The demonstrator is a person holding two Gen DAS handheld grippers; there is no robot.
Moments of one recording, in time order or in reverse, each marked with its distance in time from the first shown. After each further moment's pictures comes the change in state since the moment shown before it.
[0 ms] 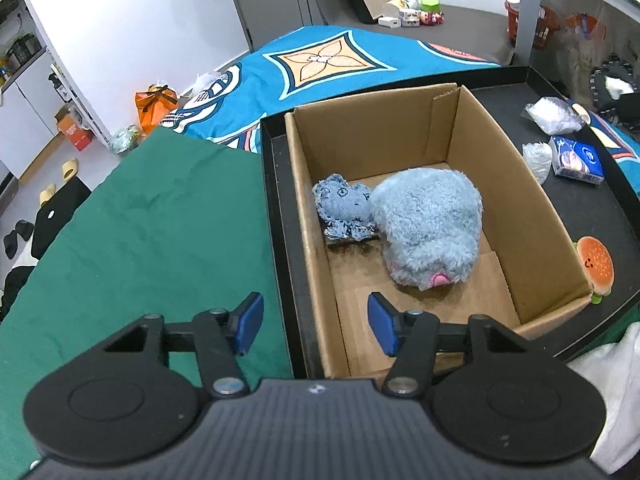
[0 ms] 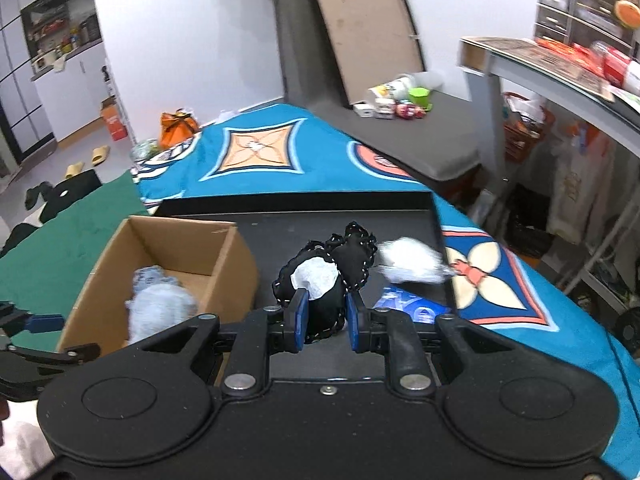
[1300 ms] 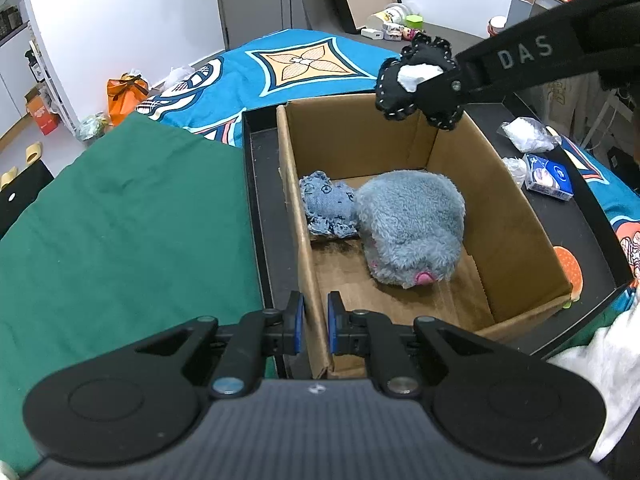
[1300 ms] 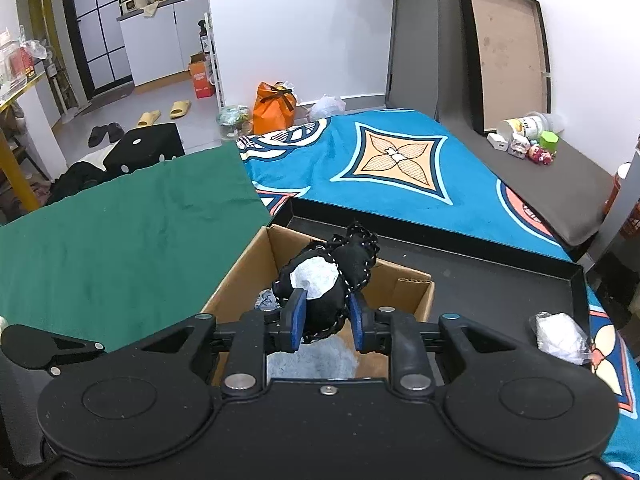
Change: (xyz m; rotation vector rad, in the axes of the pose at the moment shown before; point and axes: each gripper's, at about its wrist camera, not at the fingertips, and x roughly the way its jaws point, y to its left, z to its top) left arm 0.006 0.022 -0.010 -0.059 -0.023 -0.152; right arm 0.041 0.135 0.031 -0.221 0.026 0.160
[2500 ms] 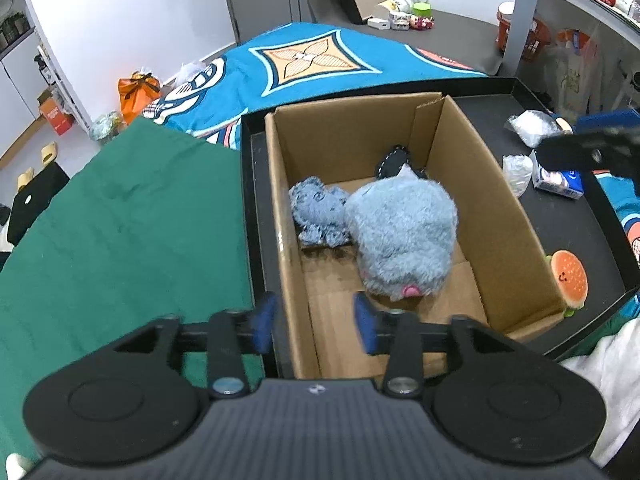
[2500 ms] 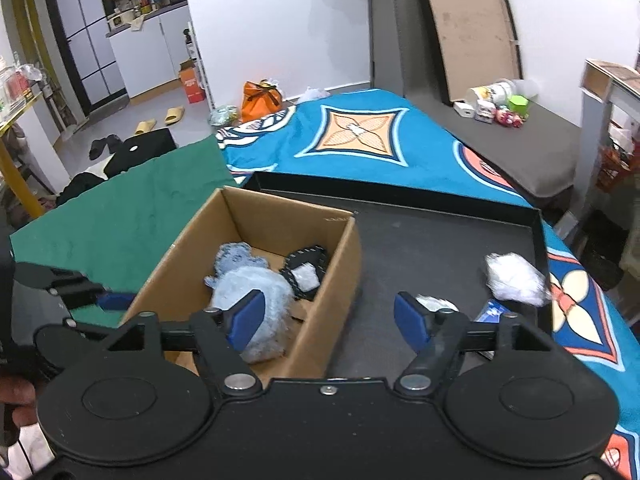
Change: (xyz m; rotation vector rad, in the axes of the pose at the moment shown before) left arm 0.000 -0.025 0.017 0.017 0.036 0.078; right arm -0.041 -0.066 -0.045 0.086 0.014 0.020
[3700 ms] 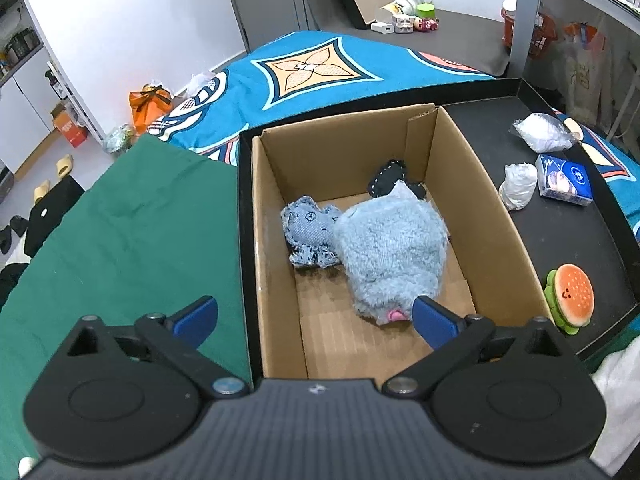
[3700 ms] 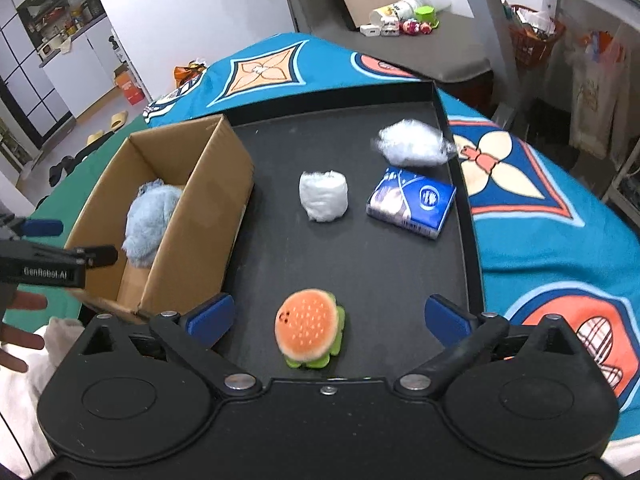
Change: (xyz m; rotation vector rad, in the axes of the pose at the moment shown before) left arm 0.001 -0.025 0.014 0.022 -0.007 0.071; right arm -0.013 -0.079 -0.085 0.228 0.107 -0.056
